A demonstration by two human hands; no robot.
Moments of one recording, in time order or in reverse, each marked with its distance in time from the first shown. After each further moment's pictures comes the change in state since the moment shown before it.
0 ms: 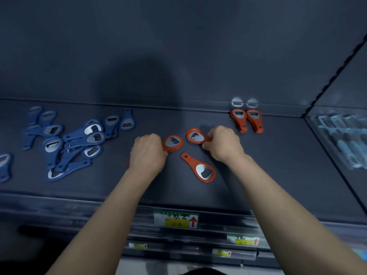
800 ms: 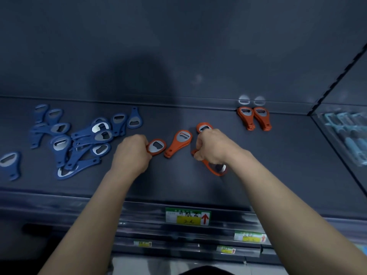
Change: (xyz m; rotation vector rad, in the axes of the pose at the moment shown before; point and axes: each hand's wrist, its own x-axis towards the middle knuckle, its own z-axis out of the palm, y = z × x) left_hand 0.000 -0.047 -0.021 -0.023 -0.058 -0.085; right_hand -0.021 -0.041 -0.008 -0.070 -0.284 -0.168
